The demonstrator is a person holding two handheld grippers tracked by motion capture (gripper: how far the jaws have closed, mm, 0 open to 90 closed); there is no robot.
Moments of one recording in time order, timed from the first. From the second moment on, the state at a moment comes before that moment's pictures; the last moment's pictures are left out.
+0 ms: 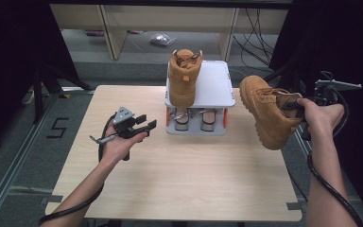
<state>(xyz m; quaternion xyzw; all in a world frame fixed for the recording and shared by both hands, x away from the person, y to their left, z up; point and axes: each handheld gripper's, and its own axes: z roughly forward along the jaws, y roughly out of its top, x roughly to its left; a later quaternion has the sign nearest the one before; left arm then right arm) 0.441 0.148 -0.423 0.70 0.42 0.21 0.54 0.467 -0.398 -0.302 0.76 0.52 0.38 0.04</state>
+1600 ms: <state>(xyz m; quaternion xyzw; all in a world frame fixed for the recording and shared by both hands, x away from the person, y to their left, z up) 0.441 0.155 -0.423 0.70 0.42 0.21 0.54 0.507 -0.351 -0.261 0.75 0.53 0.39 0.06</state>
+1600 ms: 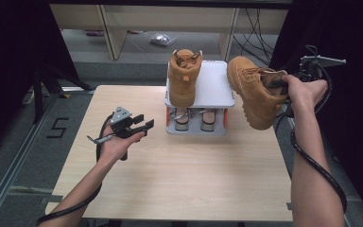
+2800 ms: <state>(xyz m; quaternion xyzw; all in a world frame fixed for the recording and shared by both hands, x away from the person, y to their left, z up) 0.442 0.159 -0.427 0.70 0.43 0.21 0.54 0.545 -0.294 -0.248 0.75 0.53 0.39 0.04</state>
